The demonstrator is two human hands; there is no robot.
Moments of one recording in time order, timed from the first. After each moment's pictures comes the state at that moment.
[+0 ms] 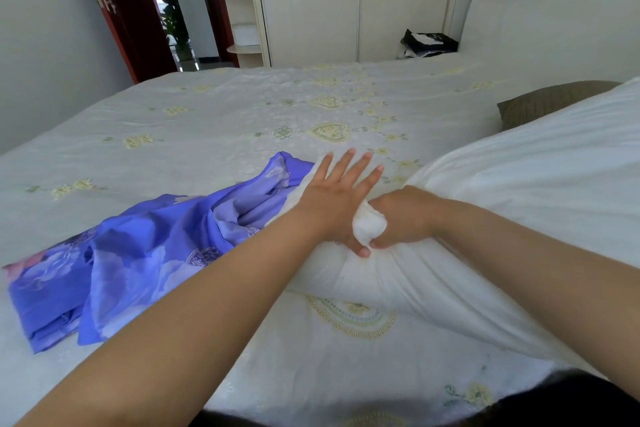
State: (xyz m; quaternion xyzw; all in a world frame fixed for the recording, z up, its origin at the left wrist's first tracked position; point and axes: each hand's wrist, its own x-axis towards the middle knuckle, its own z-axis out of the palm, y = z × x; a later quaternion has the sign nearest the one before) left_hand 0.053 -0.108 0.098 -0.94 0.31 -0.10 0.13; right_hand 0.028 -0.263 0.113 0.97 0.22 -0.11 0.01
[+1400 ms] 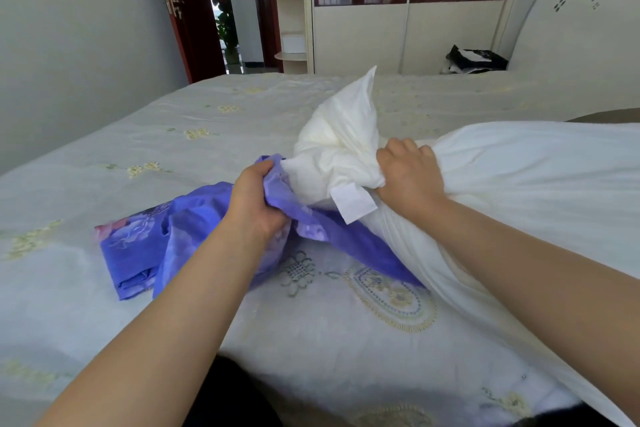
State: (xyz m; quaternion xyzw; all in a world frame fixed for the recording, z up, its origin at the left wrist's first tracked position) left_hand -0.004 0.038 0.135 -0.36 -0.08 0.06 -0.93; right_hand 0.036 -0.186 0.127 0.91 0.19 0.36 0.00
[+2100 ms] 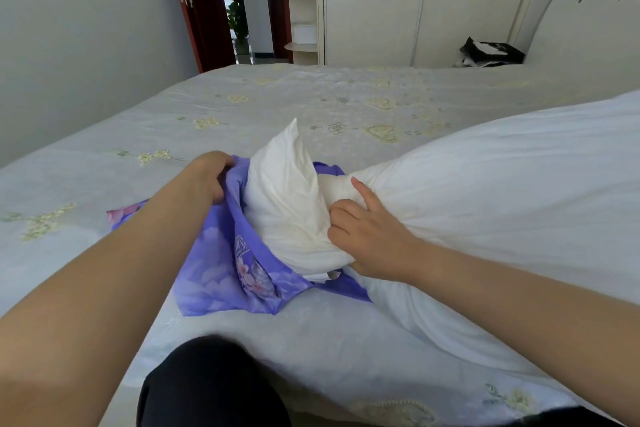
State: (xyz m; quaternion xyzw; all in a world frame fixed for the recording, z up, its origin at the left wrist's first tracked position) left_hand 0.029 0.127 0.145 -0.64 -0.30 -0.02 -0.71; right_hand -0.015 -0.145 0.069 0.79 0.49 0.36 0.09
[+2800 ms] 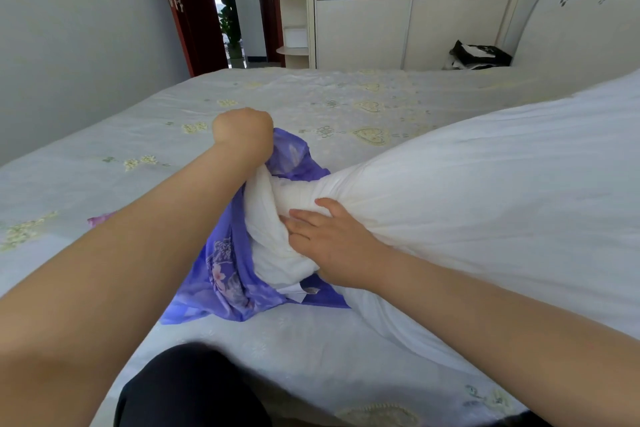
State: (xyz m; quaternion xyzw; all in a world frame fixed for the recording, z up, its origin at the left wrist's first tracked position) left_hand 0.030 0.036 0.202 -0.98 -0.08 -0.14 0.13; right_hand -0.024 -0.129 0.069 0.81 0.52 0.28 0.01
